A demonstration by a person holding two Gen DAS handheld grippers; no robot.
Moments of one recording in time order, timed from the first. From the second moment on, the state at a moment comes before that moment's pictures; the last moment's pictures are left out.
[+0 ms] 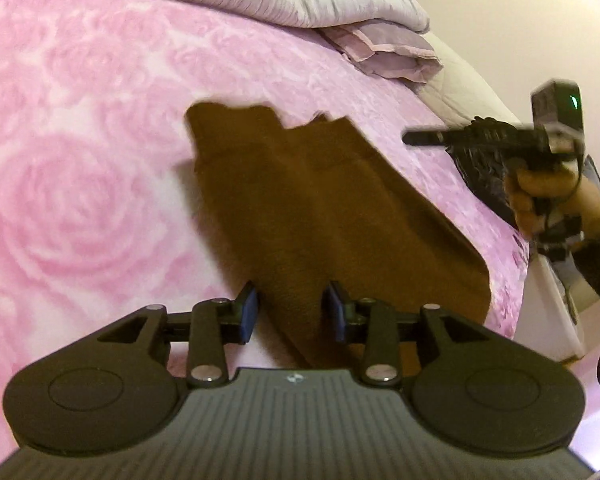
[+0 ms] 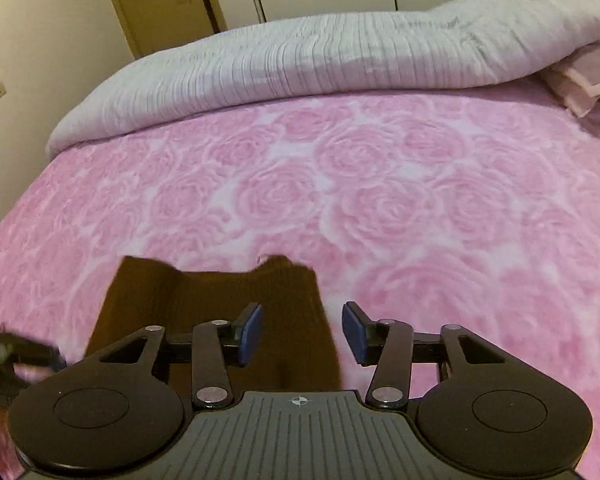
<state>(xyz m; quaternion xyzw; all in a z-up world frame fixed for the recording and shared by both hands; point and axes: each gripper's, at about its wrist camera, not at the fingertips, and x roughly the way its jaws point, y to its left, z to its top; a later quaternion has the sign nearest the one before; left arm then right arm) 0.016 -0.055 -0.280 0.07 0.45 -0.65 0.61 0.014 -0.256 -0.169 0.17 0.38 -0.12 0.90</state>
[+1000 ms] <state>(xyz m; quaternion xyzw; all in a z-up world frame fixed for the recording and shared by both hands) 0.039 -0.059 -0.279 0.04 0.43 -0.61 0.67 -0.117 -0.262 -0.203 0.31 0.27 -0.17 0.89</state>
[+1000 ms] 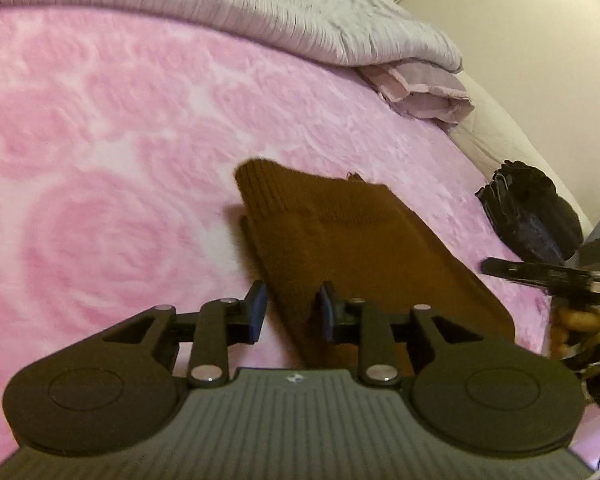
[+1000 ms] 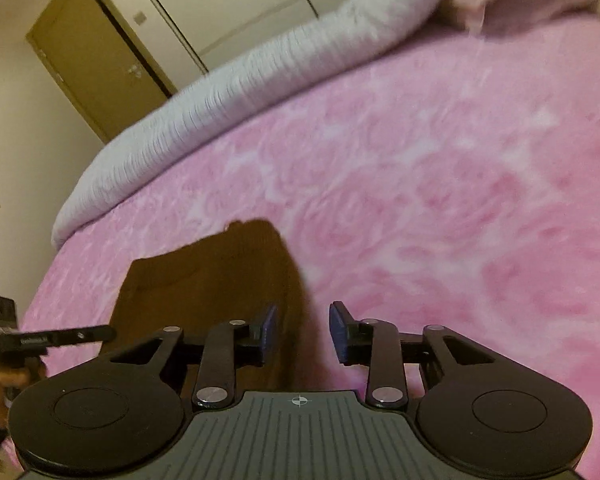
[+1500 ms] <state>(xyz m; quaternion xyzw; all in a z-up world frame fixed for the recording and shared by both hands) -0.097 0.000 -0.268 0.20 0.24 -0.69 0.66 -0.171 -0.165 -0.242 0.24 0.25 -0.10 0.93</state>
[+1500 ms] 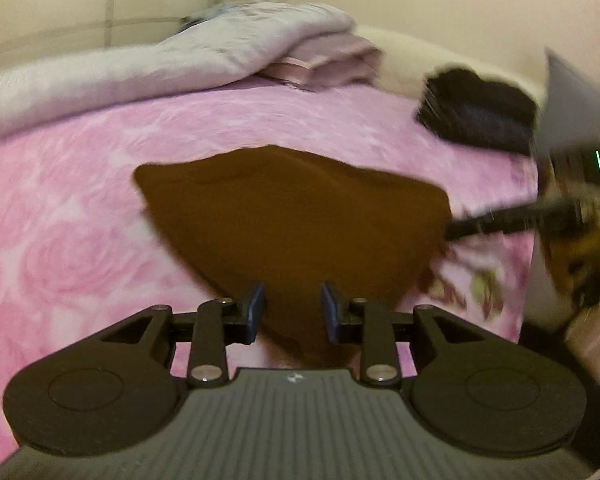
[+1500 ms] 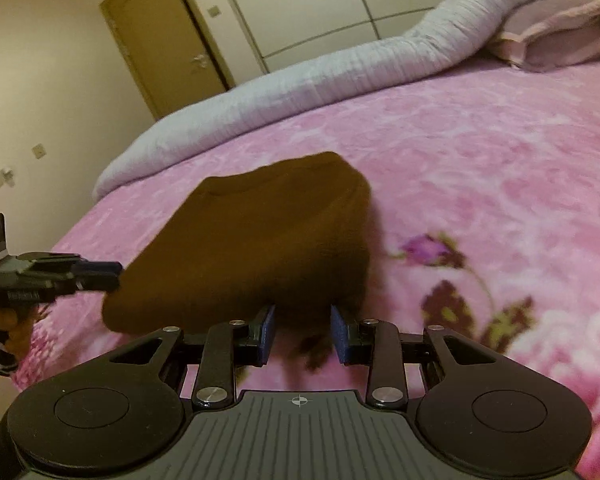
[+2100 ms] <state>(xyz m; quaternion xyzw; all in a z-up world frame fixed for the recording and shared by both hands) -0.118 0.004 -0.273 0.28 0.17 -0.69 0.64 -0.195 -0.155 -0.216 0.19 0.24 -0.13 0.94</state>
